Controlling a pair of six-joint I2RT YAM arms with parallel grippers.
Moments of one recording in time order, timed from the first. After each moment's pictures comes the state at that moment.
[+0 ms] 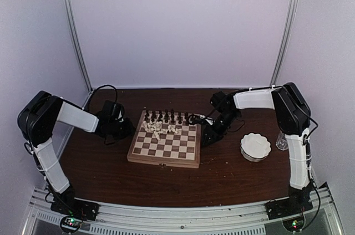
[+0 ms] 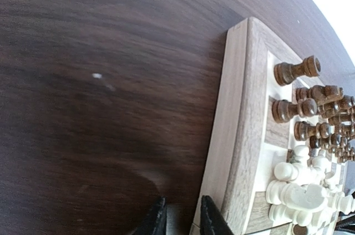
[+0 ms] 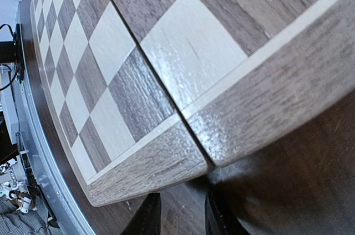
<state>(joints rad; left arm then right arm) -0.40 1.80 0.82 0.17 0.10 -0.73 0.53 2.19 1.58 -0.83 -0.66 -0.16</state>
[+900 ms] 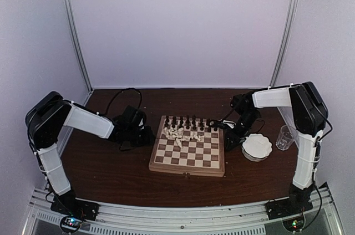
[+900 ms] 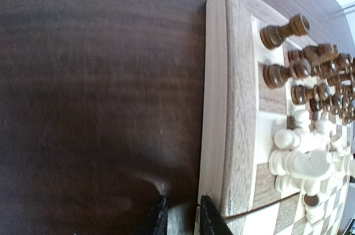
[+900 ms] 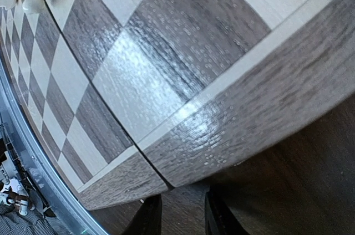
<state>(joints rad) -0.67 1.85 0.92 0.10 0.06 -0.76 0.39 2.01 1.36 -0.97 -0.51 -0.29</state>
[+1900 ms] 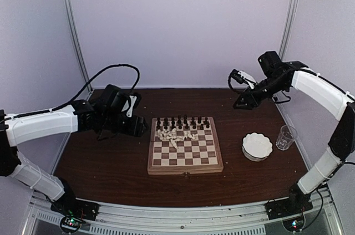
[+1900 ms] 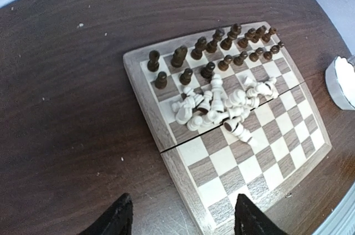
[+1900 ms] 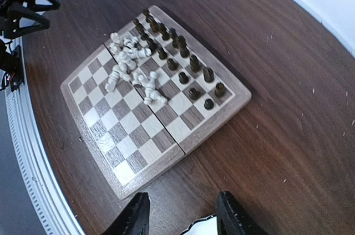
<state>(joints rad) -0.77 1.35 0.96 -0.40 -0.09 -0.41 0.30 1.57 1.46 -0.92 -0.52 -0.38</state>
